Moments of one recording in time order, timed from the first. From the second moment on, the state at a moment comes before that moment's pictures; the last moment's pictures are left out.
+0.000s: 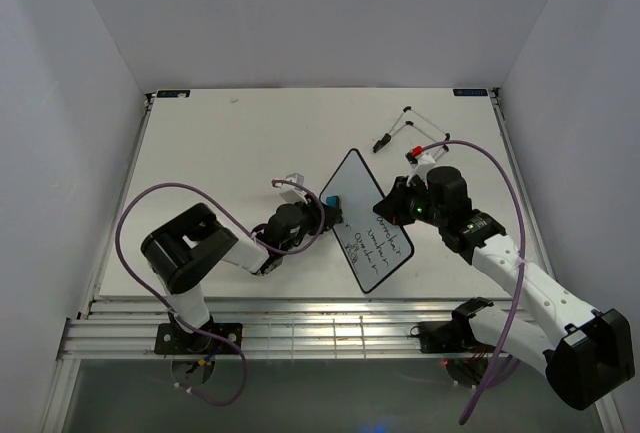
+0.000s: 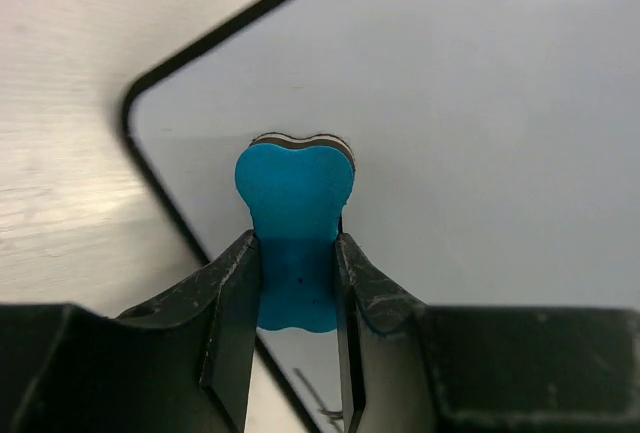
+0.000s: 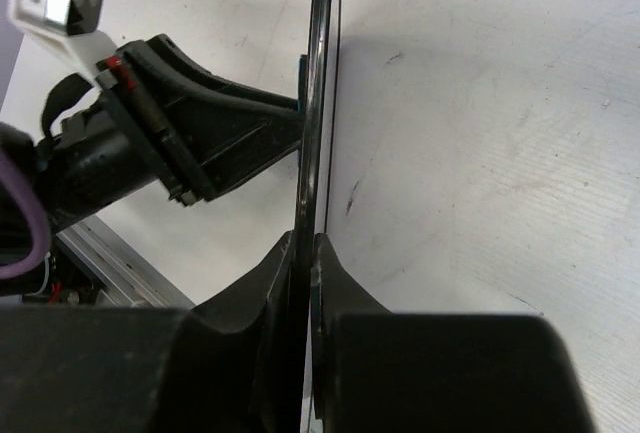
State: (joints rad) left arm -0.84 1.76 0.52 0.98 -0.17 -0.85; right arm 0.52 0.98 0.68 -0.19 -0.30 0.43
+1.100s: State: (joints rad) left arm -0.86 1.76 0.55 0.87 -0.10 -0.79; right arm 0.52 0.98 0.68 -0.17 -0.28 0.44
